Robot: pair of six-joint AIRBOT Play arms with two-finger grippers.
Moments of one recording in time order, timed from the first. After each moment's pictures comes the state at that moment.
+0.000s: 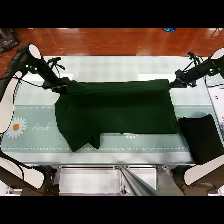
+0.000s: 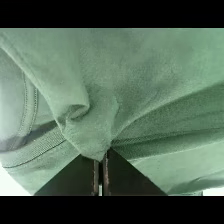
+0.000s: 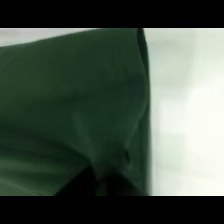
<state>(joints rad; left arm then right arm) 0.00 -1.81 1.64 1.34 -1.55 -1.53 -0.28 -1.88 1.71 -1.14 1.46 1.39</state>
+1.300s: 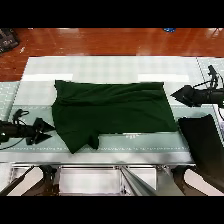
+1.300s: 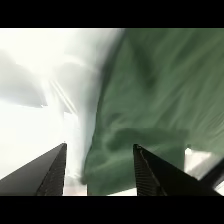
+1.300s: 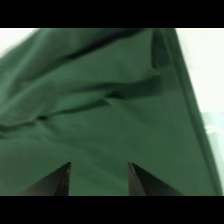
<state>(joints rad) 0.60 -1.07 0.45 0.94 -1.28 -1.38 -0.37 -1.15 0.87 -0.79 1.12 1.24</state>
